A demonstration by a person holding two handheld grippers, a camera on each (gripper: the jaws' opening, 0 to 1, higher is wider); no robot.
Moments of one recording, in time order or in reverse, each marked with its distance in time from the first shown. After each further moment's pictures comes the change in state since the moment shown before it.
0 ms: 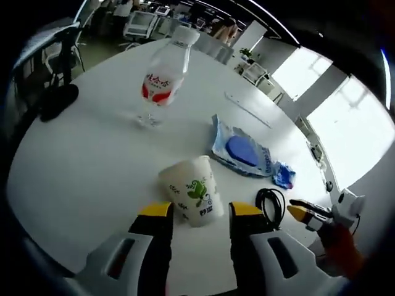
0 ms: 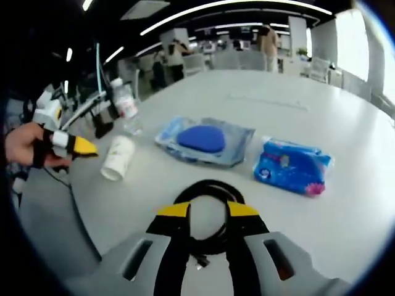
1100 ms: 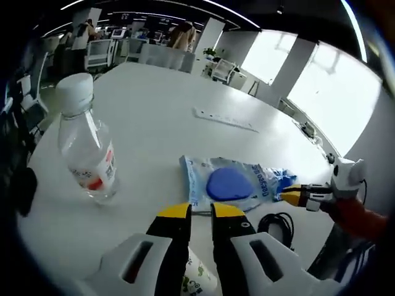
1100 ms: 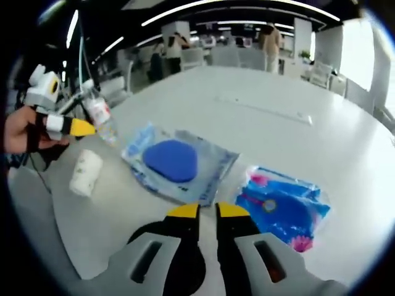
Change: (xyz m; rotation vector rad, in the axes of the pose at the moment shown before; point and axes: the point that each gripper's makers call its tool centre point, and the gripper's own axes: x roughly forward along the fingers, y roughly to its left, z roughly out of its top) left arm 0.047 -0.058 0.070 0.319 -0.059 -0.094; right arm 0.048 -0.050 0.050 -0.067 0.040 -0.060
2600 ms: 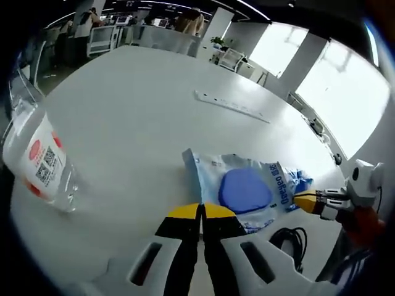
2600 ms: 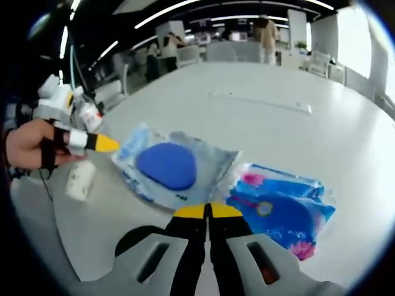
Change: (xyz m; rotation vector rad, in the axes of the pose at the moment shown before) left arm 0.081 0.000 -0.006 -0.030 0.077 0.057; right arm 0.022 -0.015 -0.001 0.062 0.023 0.033
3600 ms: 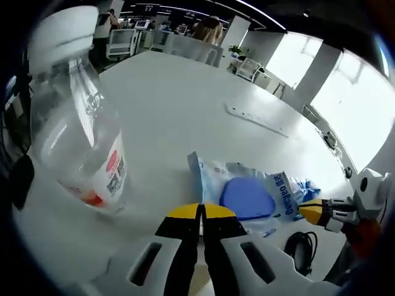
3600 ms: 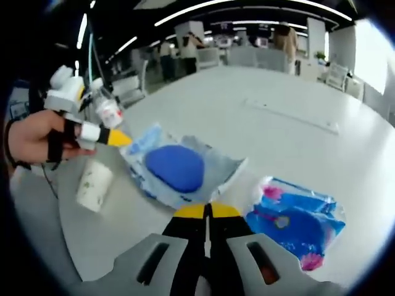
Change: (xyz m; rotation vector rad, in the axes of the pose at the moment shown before) left arm -0.022 0.047 0.010 -0.061 -0.051 0.090; right arm 0.023 0.047 0.019 -0.077 -0.012 0.073
